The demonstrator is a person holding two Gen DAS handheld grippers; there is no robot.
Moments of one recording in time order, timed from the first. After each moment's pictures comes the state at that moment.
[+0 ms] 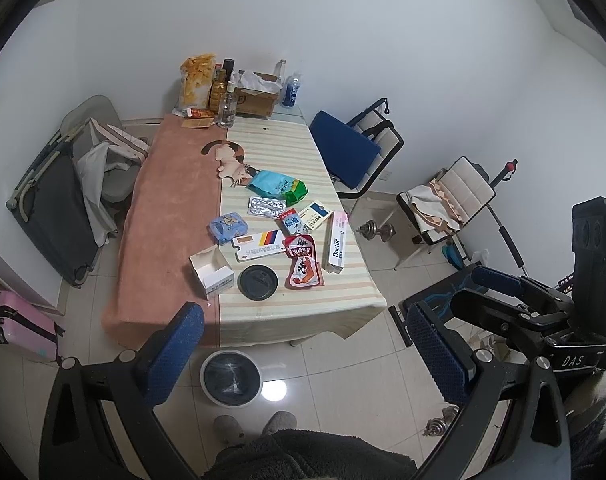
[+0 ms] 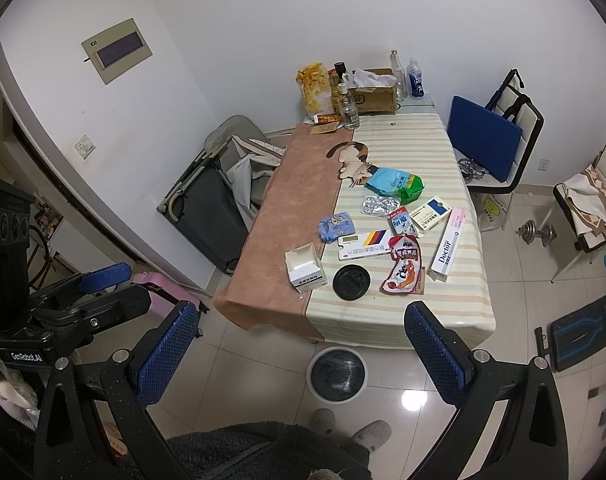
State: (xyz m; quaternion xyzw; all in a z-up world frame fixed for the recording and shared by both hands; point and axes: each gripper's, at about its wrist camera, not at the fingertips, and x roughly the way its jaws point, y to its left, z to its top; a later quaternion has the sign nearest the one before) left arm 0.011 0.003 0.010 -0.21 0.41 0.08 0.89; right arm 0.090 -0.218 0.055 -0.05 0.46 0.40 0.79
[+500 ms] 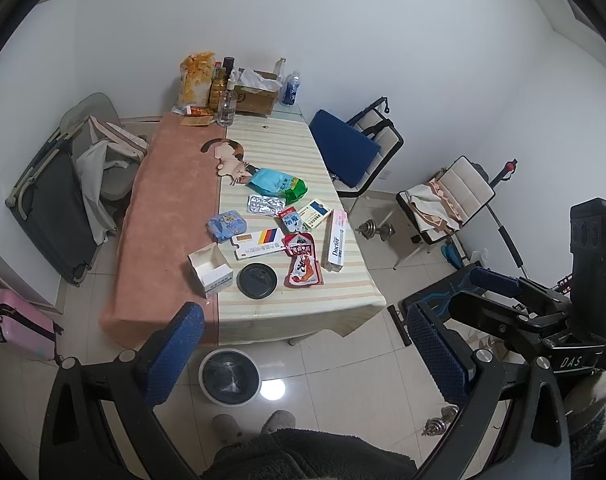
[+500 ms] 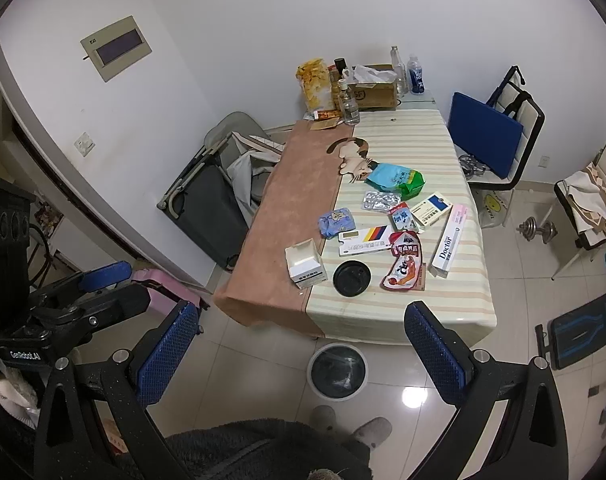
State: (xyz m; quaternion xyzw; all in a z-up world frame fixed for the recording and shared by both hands) left arm 0.011 0.000 0.010 -0.21 0.41 0.08 0.88; right arm 0.087 -0.219 0.051 -0.05 0.46 0.40 0.79
